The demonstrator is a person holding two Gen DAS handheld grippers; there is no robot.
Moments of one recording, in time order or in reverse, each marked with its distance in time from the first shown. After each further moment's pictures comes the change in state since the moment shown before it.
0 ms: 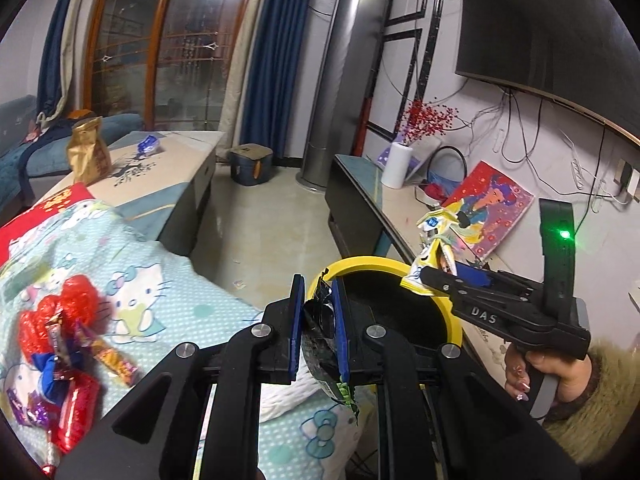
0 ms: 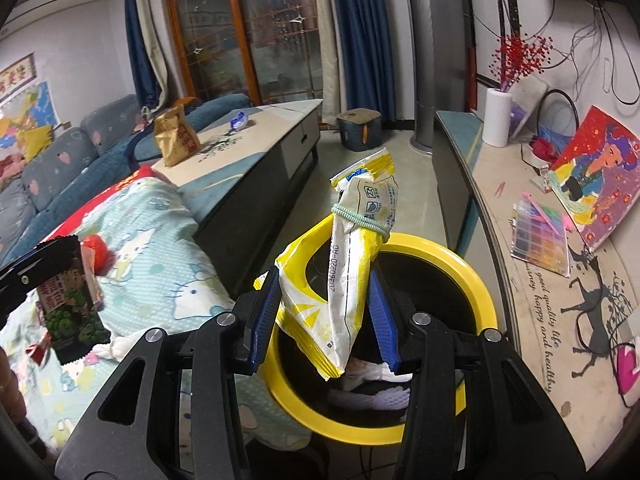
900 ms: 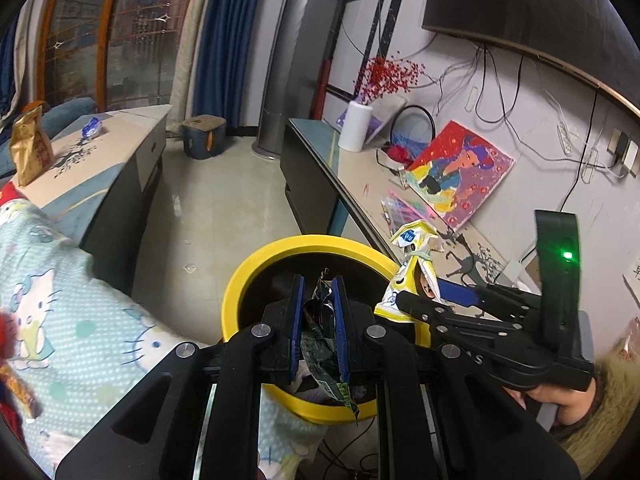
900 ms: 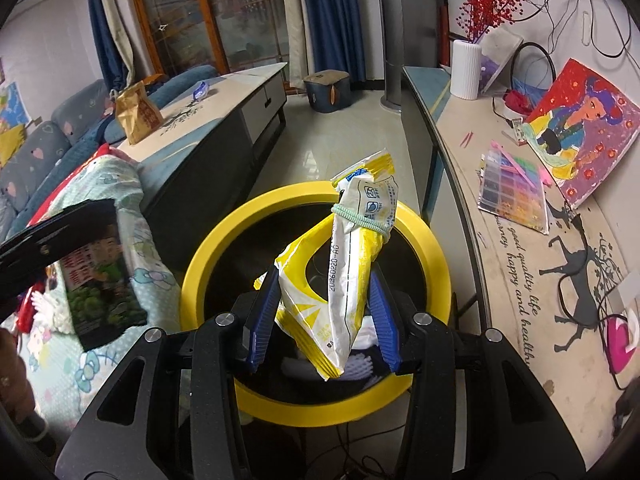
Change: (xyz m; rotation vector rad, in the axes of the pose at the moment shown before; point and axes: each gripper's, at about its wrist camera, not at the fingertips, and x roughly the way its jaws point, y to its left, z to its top) left arm 0.103 -0.065 -0.001 0.056 0.130 -0.122; right arm 0.023 -0.064 -0.021 0.059 0.138 -0.062
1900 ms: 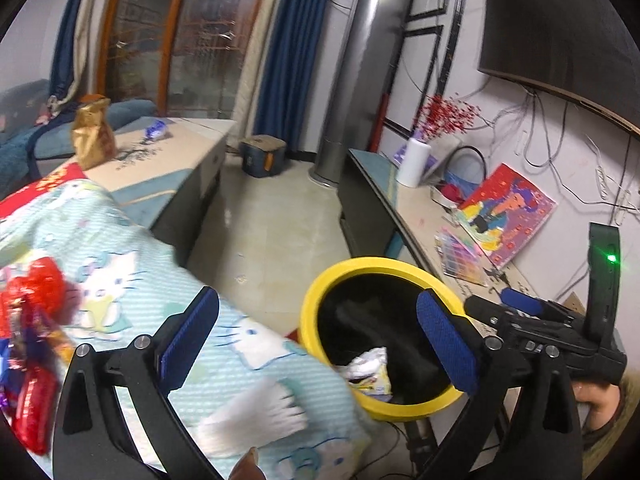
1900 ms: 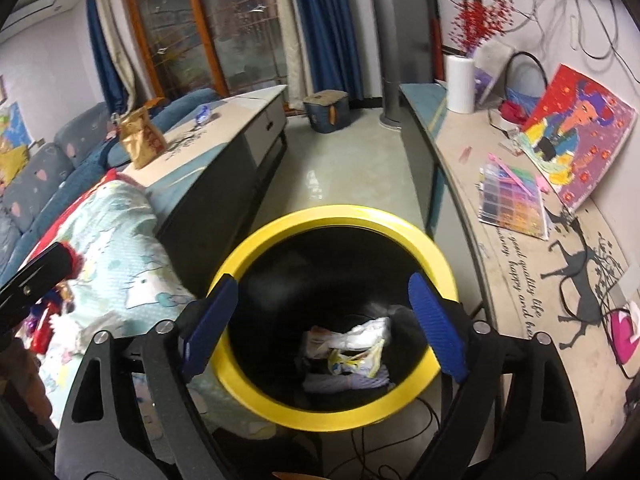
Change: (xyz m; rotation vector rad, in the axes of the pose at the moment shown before) left arm -0.061 0.050 -0.018 -0.125 -0.131 0.195; right arm -0.024 0.022 0.005 0.017 -0.089 0.027
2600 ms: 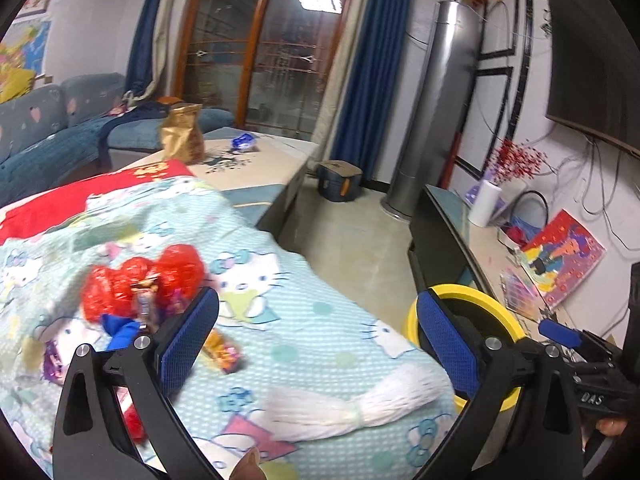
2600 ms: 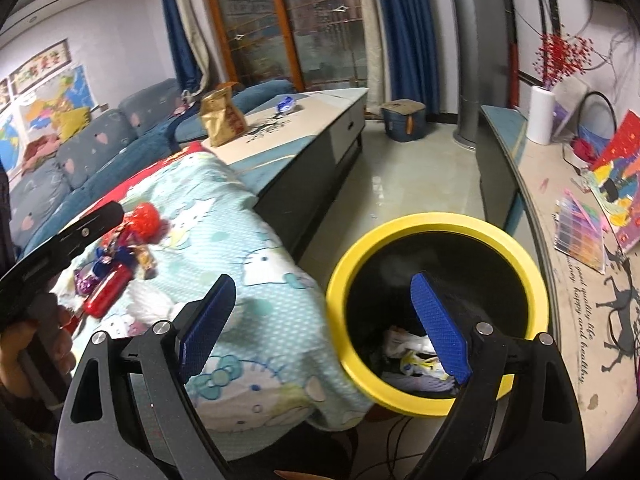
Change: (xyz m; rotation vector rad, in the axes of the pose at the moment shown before) left arm -0.063 0.087 -0.008 -0.130 -0.096 0.221; right arm -0.020 0.094 -0.014 -0.150 -0.007 0.193
